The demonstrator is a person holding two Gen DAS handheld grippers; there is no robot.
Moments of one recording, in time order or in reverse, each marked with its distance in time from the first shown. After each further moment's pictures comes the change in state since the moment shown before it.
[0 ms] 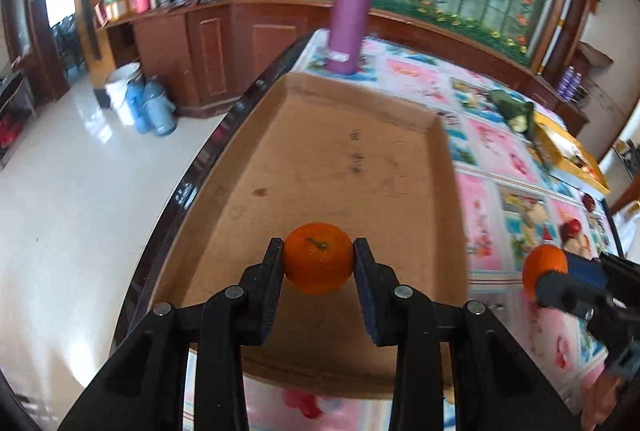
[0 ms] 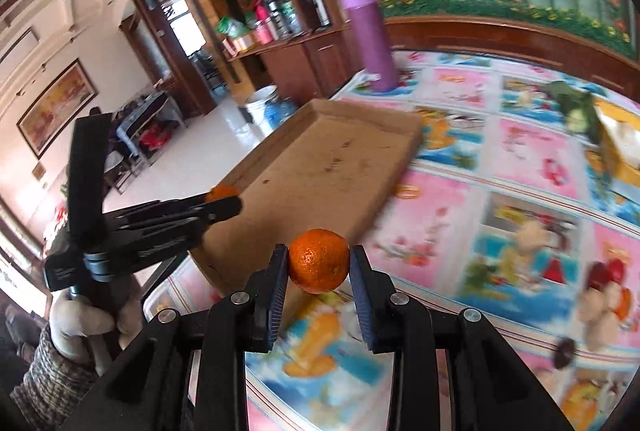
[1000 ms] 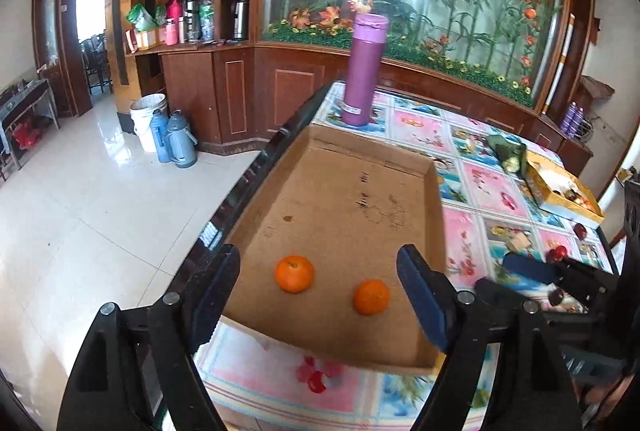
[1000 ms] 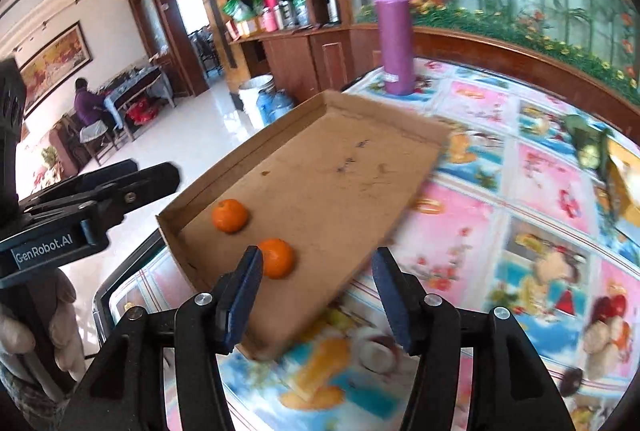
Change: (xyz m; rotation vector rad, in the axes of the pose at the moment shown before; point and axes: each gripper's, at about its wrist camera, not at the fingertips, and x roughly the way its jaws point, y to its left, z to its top) left arm -0.075 -0.008 -0.021 -0.025 -0.187 0.026; right arm 0.021 0.011 -0.009 -0.101 -0.016 -0.114
